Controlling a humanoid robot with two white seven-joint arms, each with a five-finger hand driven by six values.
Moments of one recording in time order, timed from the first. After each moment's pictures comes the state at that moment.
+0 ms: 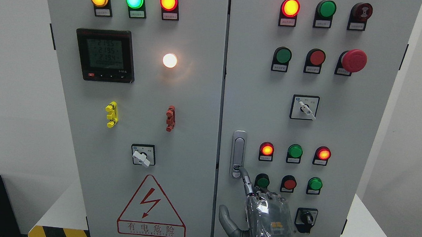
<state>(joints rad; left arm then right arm) 0.05 -0.10 -0.16 -0.05 0.12 -0.03 -0.03 -0.27 0.13 0.30 -1.78 1.41 0.15 -0.06</state>
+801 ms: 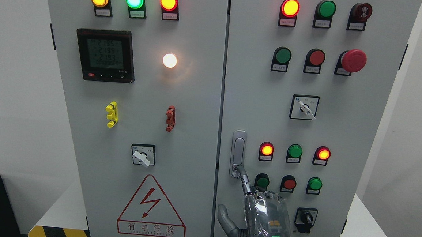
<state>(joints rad) 0.05 -0.10 -0.16 -0.05 0.12 -0.03 -0.03 -0.27 0.13 0.30 -1.77 1.41 0.15 -0.06</state>
